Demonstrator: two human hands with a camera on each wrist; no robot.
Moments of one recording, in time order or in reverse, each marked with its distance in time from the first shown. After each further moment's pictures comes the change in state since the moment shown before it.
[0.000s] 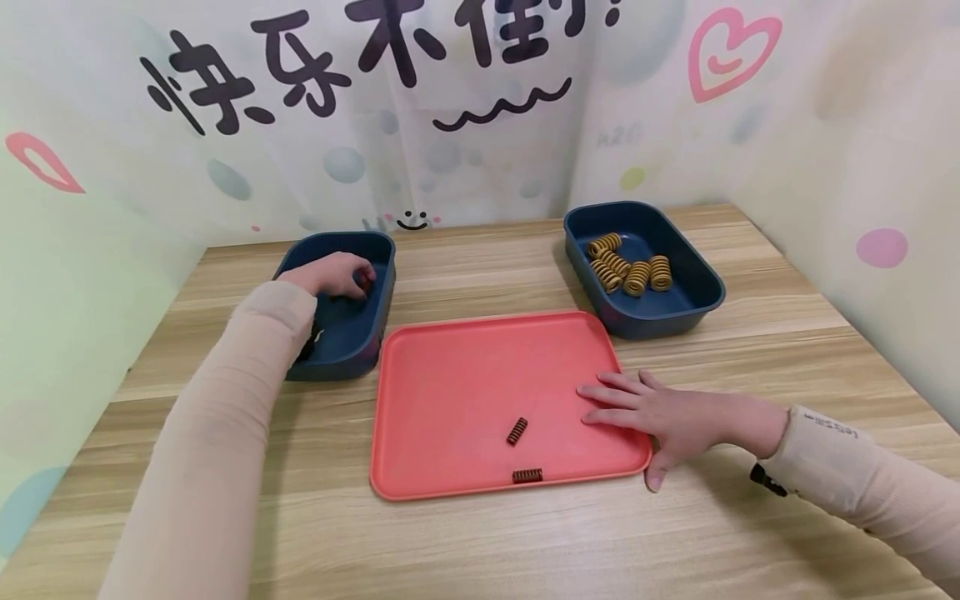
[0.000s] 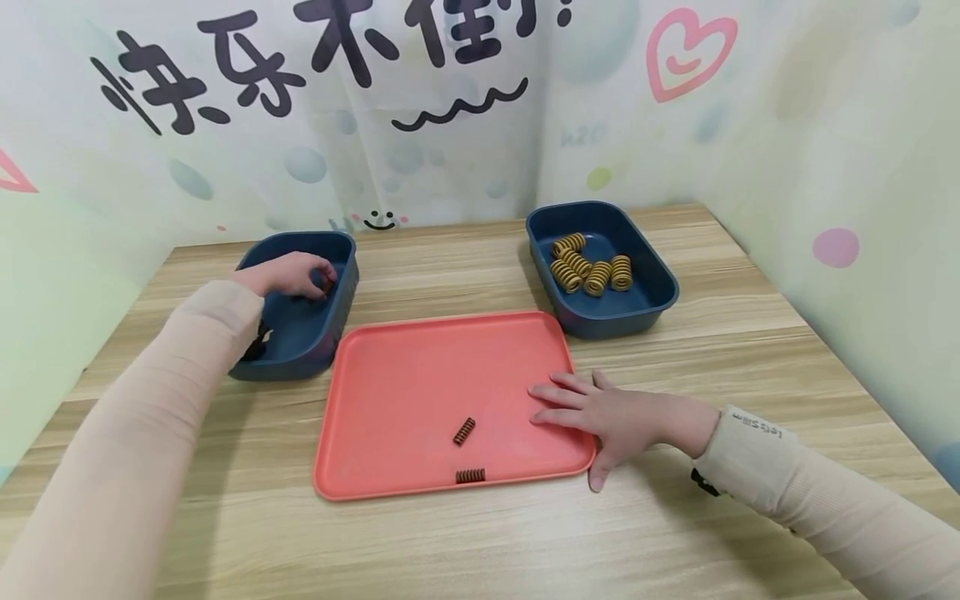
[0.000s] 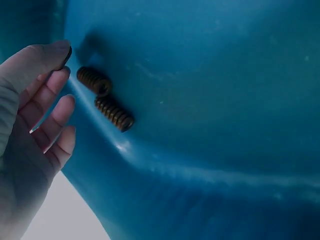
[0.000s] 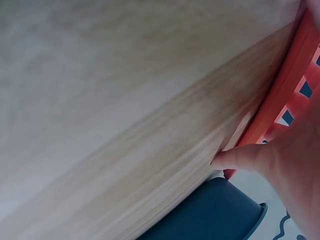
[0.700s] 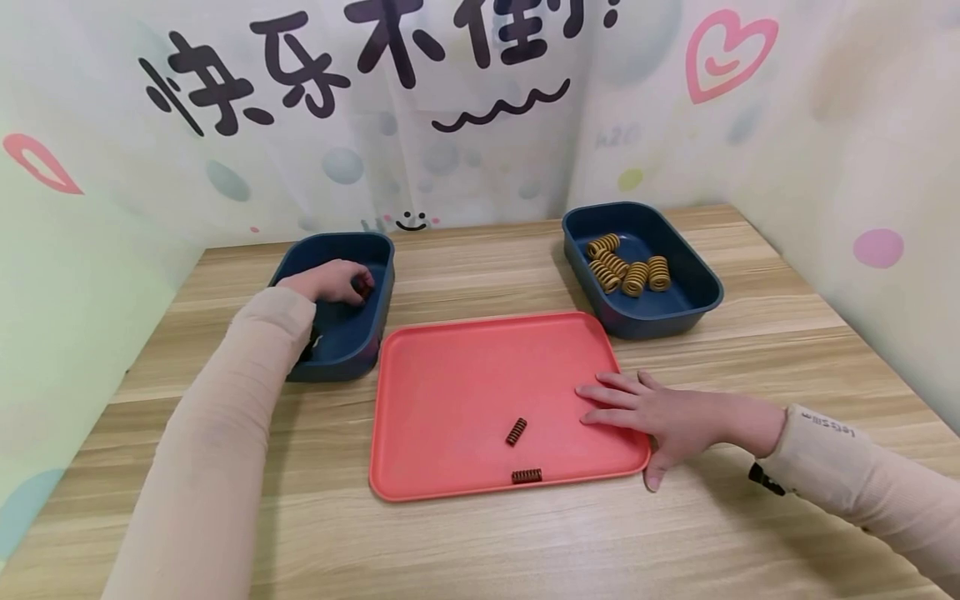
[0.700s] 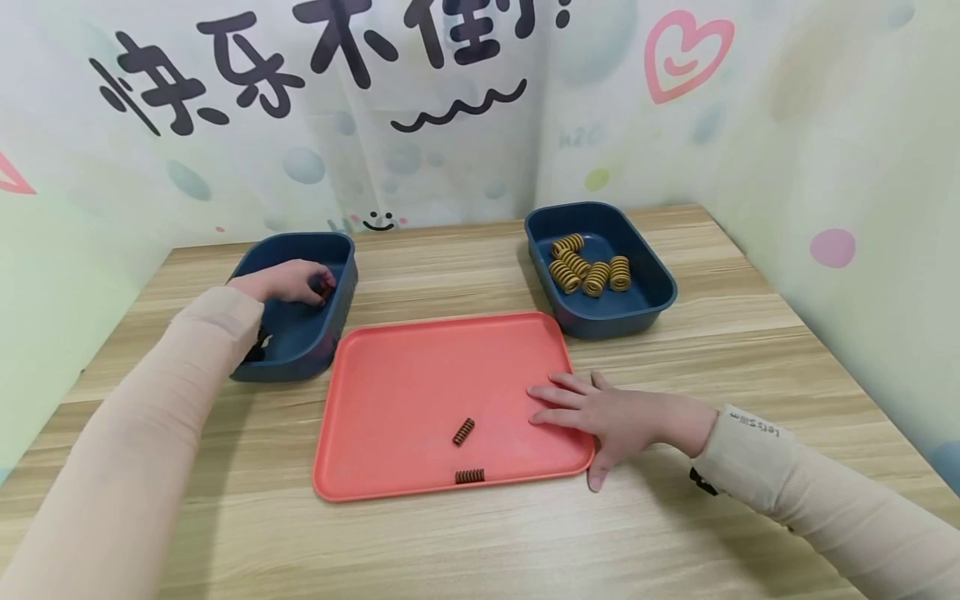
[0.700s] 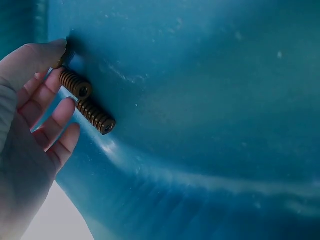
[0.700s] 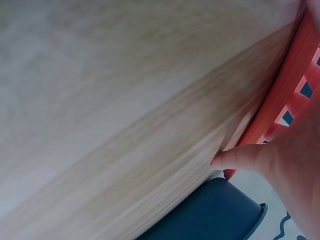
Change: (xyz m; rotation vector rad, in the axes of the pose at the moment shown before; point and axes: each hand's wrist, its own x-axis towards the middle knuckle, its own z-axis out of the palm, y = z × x) left_hand -0.006 0.000 0.007 -0.052 -0.019 -0.020; right_hand 0.000 -0.001 -0.001 0.002 -0.004 -0.001
